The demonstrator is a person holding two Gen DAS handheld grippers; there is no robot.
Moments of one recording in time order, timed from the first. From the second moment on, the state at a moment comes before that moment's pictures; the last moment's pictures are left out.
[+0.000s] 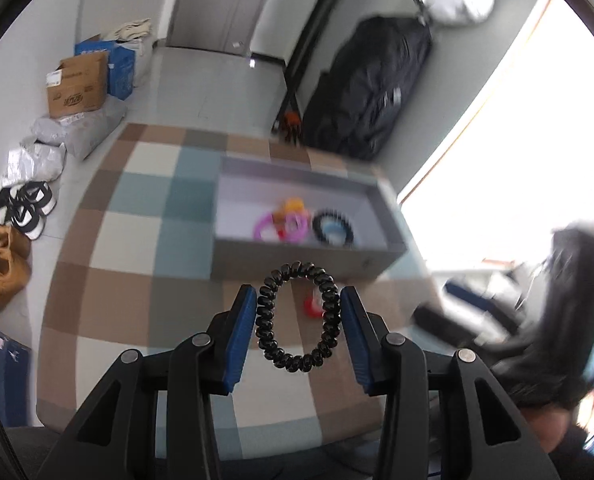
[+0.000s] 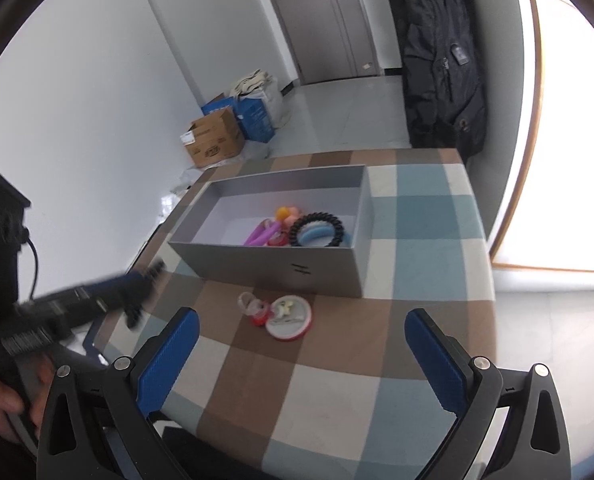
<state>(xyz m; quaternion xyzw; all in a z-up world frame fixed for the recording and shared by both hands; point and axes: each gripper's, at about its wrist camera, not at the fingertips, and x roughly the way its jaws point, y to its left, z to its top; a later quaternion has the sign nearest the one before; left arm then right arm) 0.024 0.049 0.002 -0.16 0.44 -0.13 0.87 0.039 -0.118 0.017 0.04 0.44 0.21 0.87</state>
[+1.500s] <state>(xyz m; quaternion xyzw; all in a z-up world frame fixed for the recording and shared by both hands) 0.046 0.116 0.000 -0.25 0.44 -0.13 0.85 0.045 -0.019 -0.009 -0.13 0.42 0.24 0.87</state>
